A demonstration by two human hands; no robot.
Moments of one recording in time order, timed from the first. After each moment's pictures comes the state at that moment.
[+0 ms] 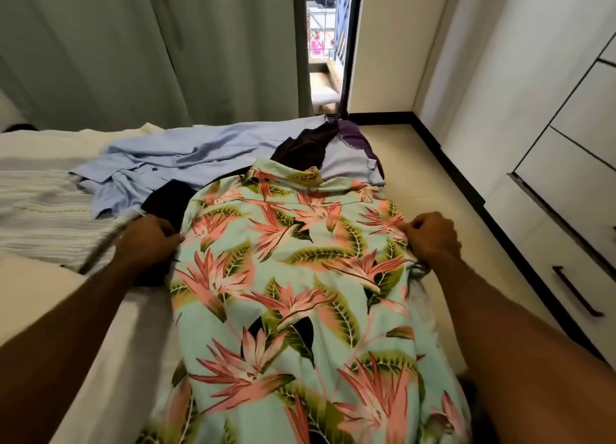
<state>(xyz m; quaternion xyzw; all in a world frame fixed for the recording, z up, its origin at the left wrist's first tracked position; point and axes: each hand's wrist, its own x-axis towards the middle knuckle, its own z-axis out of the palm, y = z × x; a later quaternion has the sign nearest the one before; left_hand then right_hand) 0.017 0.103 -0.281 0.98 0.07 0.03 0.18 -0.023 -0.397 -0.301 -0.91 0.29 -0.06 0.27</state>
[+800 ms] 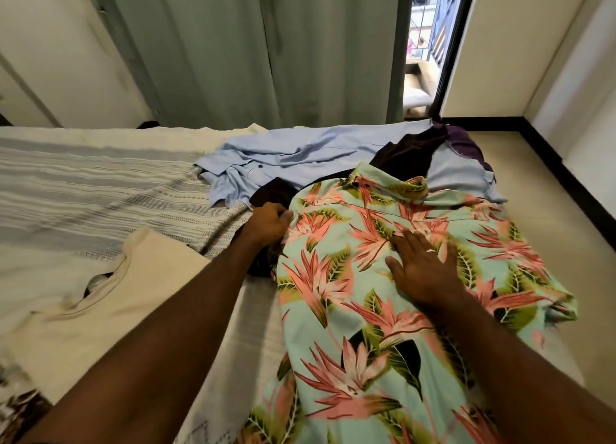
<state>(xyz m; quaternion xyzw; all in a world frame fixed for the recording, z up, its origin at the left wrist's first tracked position) 0.039 0.101 -0.274 0.96 0.07 -0.02 0.29 -0.015 -0.216 -0.335 -0.99 -0.06 0.05 0.11</state>
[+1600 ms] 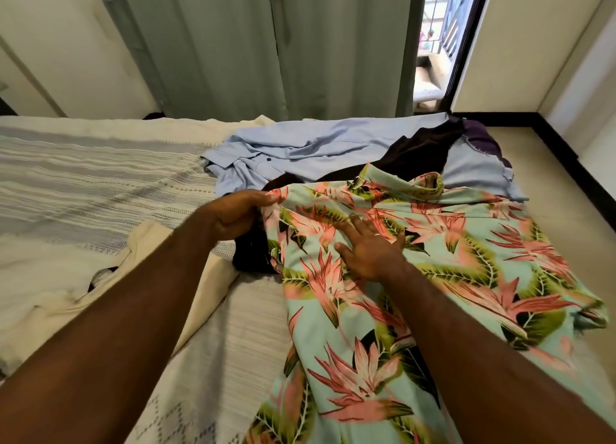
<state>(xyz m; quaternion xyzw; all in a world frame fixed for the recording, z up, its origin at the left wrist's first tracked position) 0.043 0.172 -0.253 0.66 0.05 -0.27 0.70 0.022 -0.110 -0.318 -0.97 -0.15 0.14 0.11</state>
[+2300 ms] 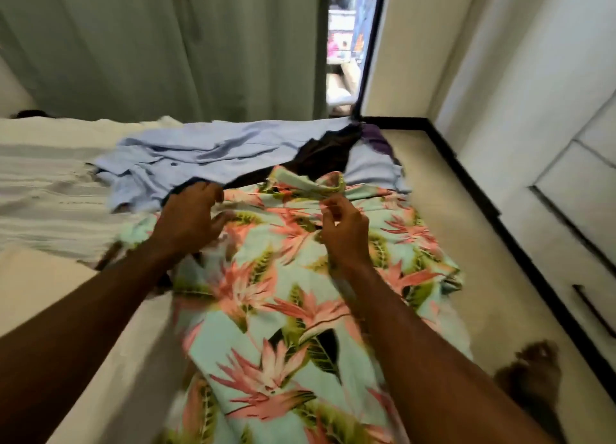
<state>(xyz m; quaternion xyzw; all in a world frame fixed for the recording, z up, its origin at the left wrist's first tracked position) 0.032 0.085 -0.256 0.97 -0.12 0.15 0.13 0.005 -0.190 -0.296 -0.85 0.04 -0.22 0.48</state>
